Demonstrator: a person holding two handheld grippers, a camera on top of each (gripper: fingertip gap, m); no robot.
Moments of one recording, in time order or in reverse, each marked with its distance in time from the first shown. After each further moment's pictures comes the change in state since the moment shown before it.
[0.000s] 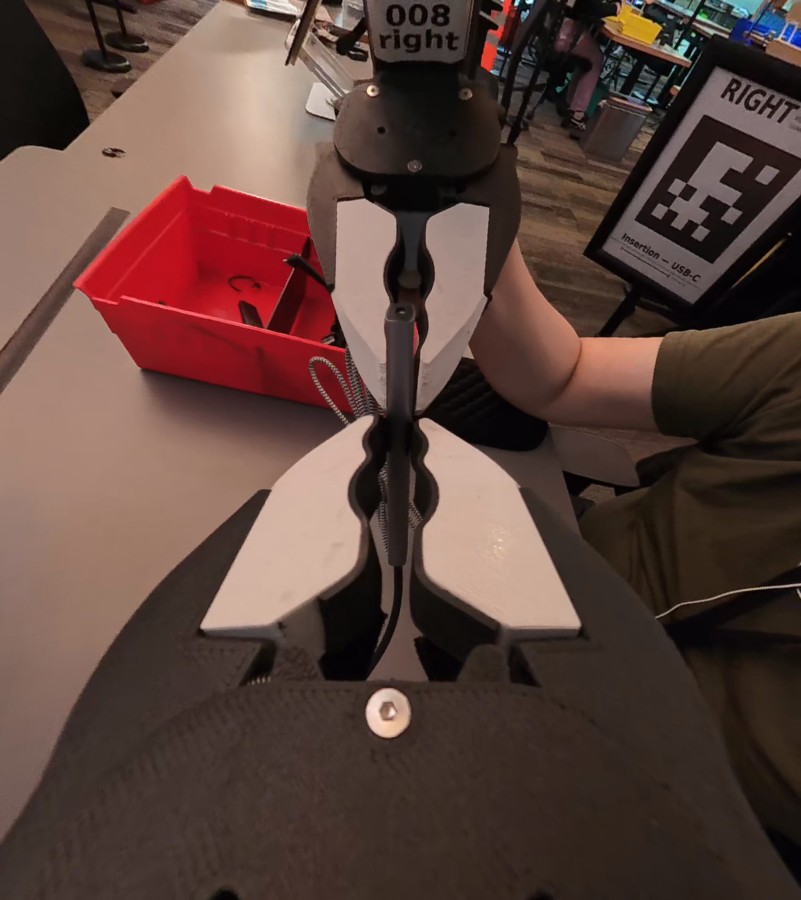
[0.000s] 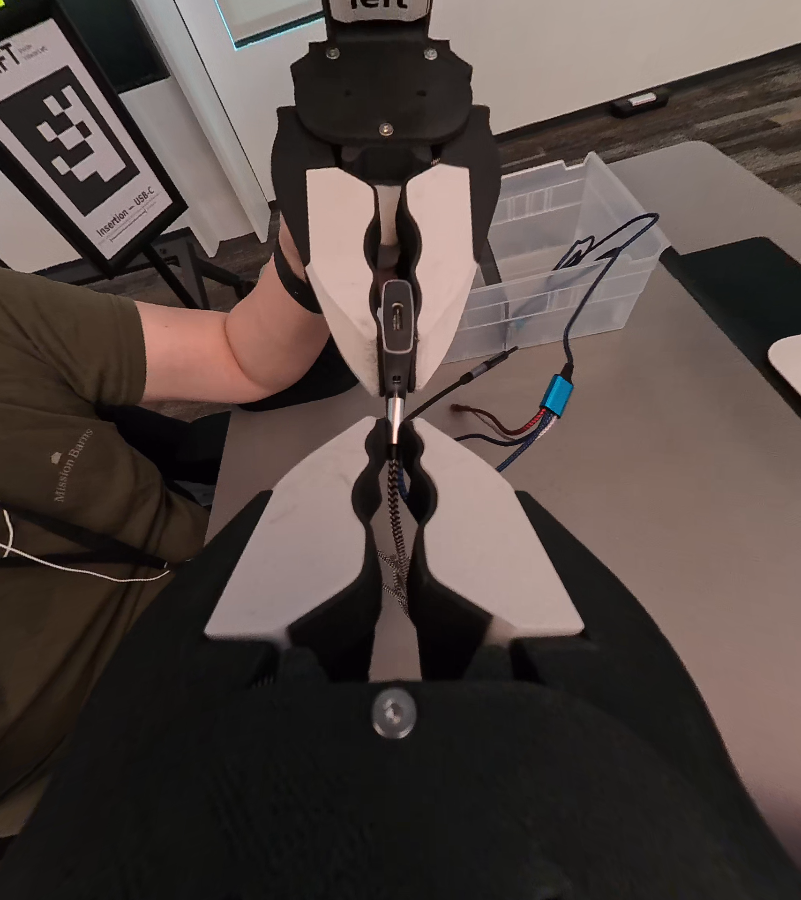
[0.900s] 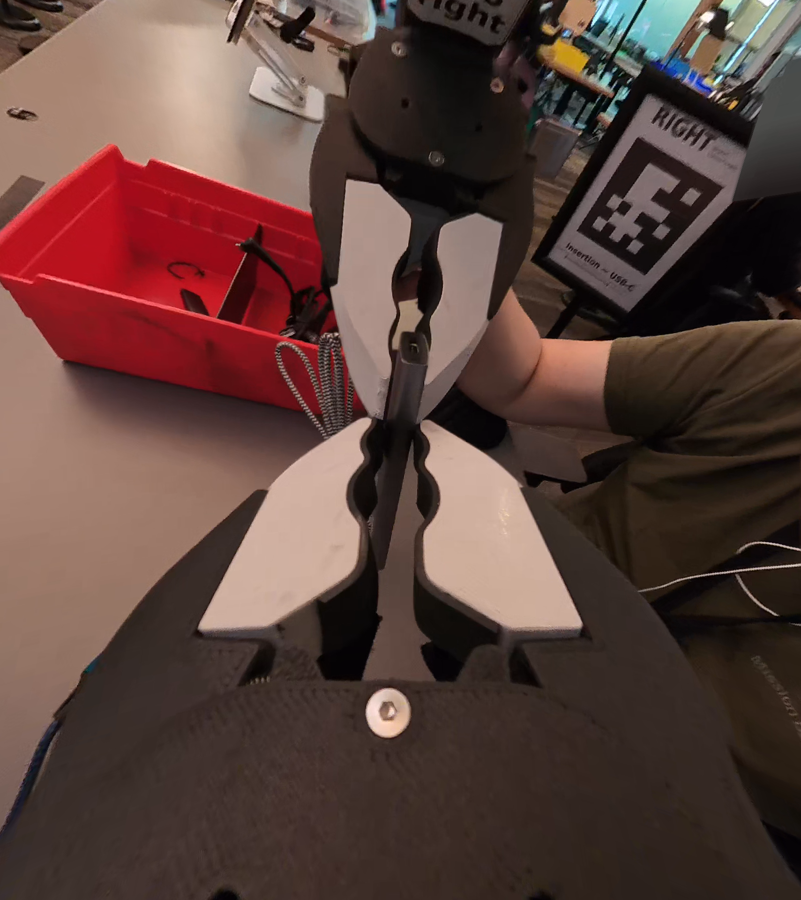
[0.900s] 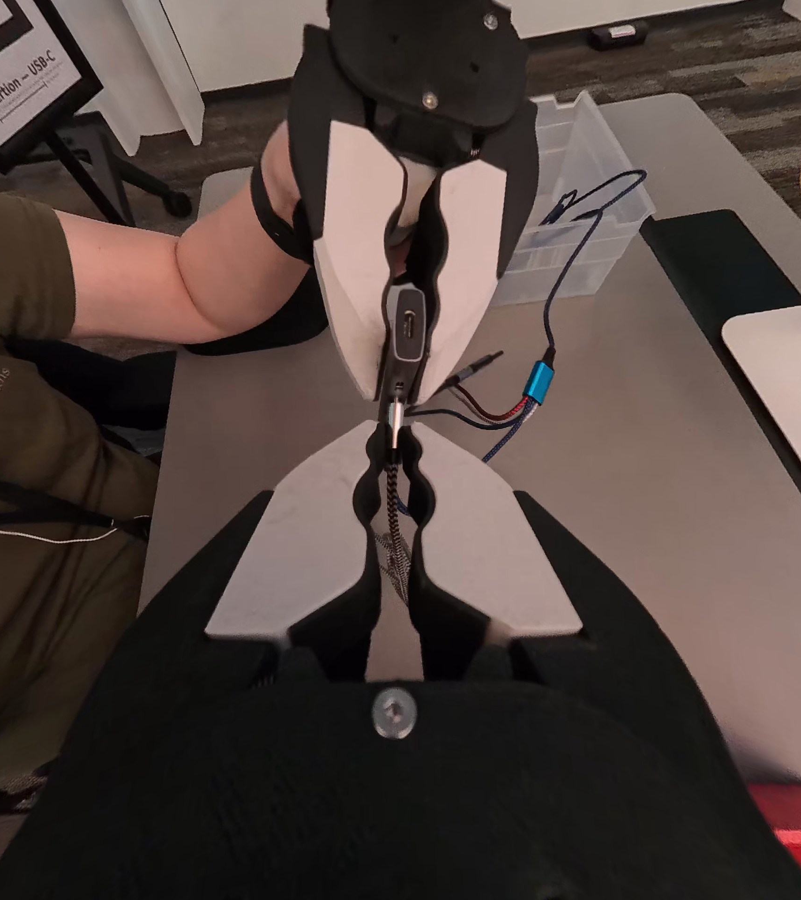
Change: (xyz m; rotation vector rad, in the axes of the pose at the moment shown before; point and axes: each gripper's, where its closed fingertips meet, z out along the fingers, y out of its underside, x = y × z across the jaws) left arm 0.005 0.007 0.010 0.004 0.120 -0.062; right arm -0.001 0.014 0.004 -0.142 0.096 -0.102
